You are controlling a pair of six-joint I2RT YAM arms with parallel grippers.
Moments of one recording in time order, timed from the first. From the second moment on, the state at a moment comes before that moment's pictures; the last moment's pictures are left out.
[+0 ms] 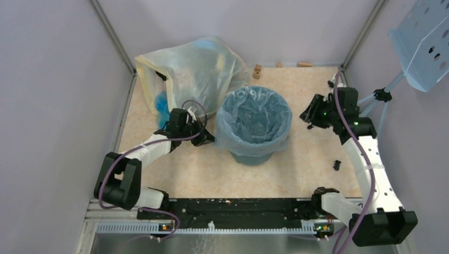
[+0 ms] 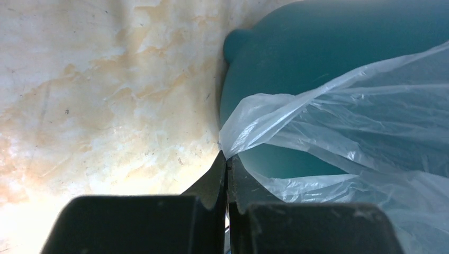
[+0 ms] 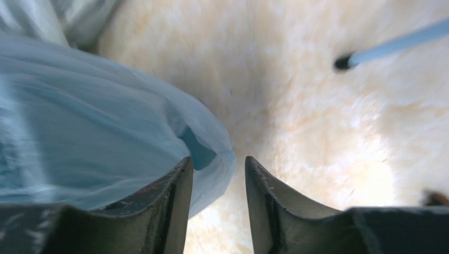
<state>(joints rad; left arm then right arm) -0.31 1.40 0.68 -0.05 0.55 -0.82 0.05 1.04 1.02 -0.73 -0.20 0.41</state>
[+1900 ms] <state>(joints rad) -0.32 1.28 0.71 -0.06 0.54 -0.80 0.75 1.78 1.14 -0.64 -0.06 0.26</state>
